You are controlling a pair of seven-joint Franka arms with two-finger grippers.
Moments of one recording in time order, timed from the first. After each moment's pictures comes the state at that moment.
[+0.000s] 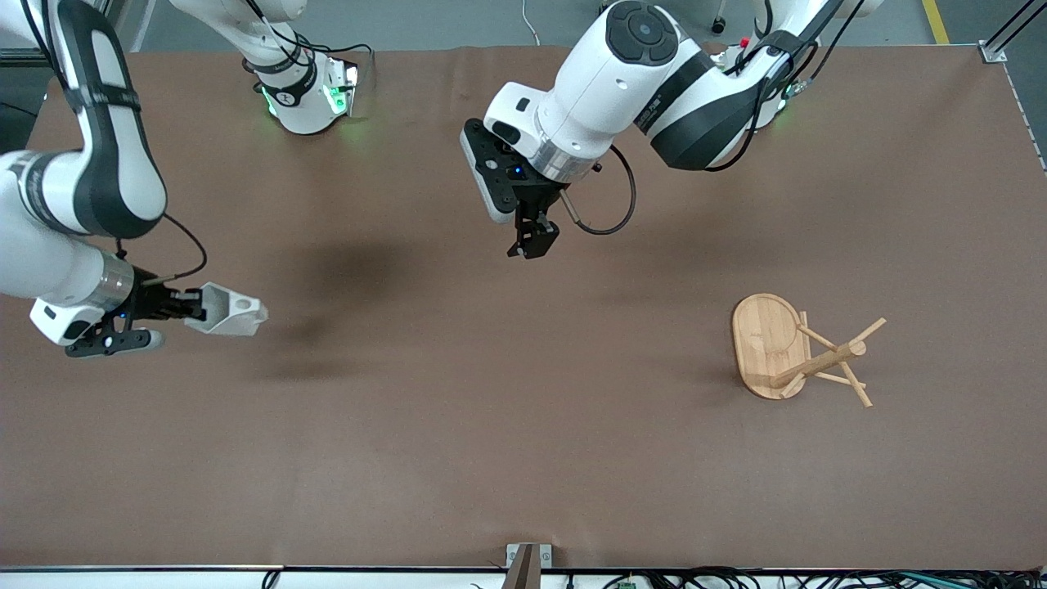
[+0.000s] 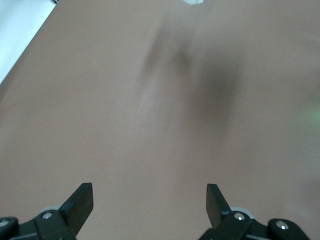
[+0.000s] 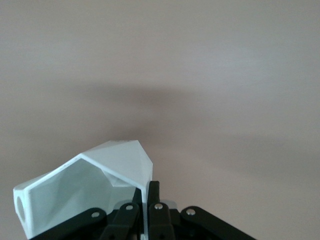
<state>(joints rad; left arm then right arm) -0.24 0.41 -0.65 -1.47 -0.01 2.18 0.41 -0.10 0.20 0.08 -1.84 0.19 1.91 -0.23</state>
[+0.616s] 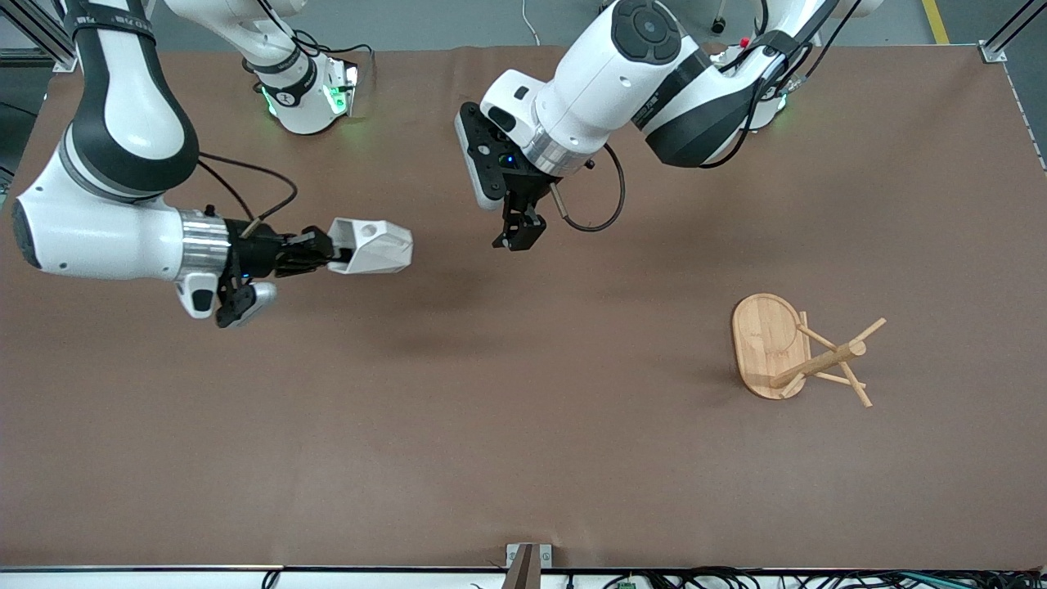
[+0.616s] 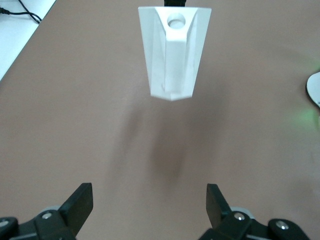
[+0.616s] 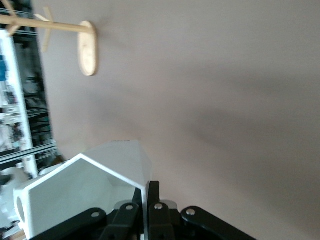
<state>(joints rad) -0.24 0.41 -0.66 -1.47 -0.09 2.19 0.49 0.06 0.19 0.11 -1.80 0.81 1.72 -0.28</state>
